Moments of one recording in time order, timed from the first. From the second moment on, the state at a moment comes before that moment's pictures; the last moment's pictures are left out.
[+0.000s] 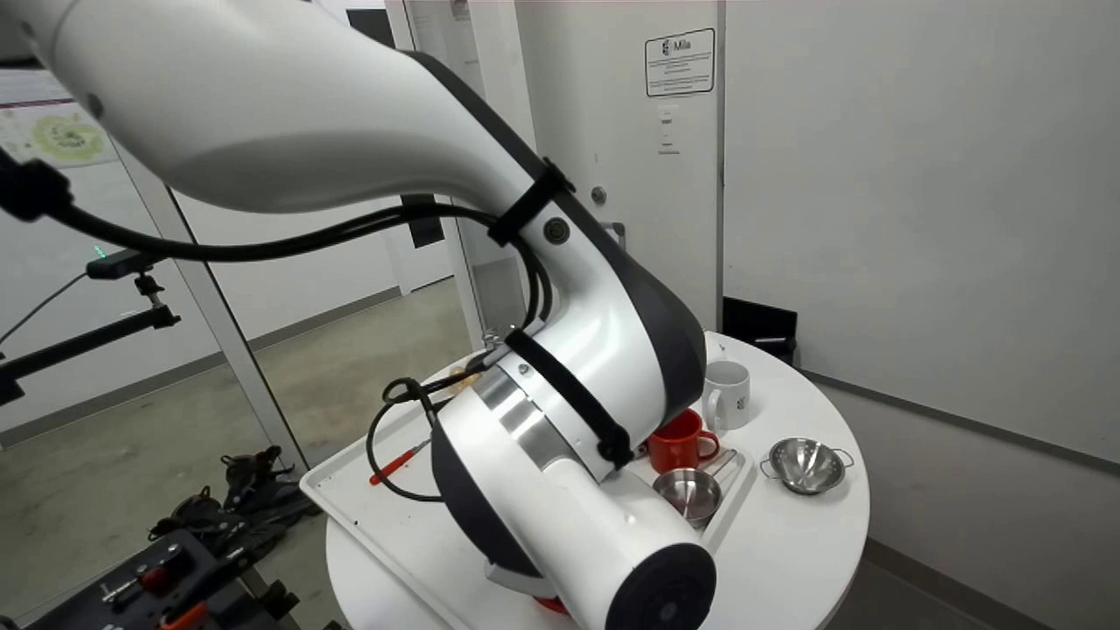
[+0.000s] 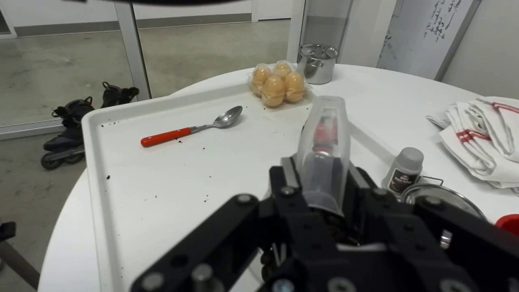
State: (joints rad) arm -0.49 0.52 -0.41 -2.20 1.25 1.60 0.36
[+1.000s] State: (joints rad) arm -0.14 0.38 -0.36 -2.10 0.73 1.94 0.91
